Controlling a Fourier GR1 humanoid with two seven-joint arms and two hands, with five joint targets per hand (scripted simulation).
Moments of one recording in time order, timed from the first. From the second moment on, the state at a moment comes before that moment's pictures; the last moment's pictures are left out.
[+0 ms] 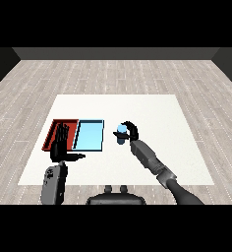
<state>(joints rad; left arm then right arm) -0.02 0.07 0.11 -1.66 0.14 -0.12 -0.35 -0.81 0.00 0.44 -0.40 -0.79 -0.39 -0.61</state>
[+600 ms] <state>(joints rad) -0.02 0.03 0.01 -1.65 0.07 -0.11 -0.31 -0.87 -0.06 0.48 -0.54 -0.68 -0.50 -0.52</state>
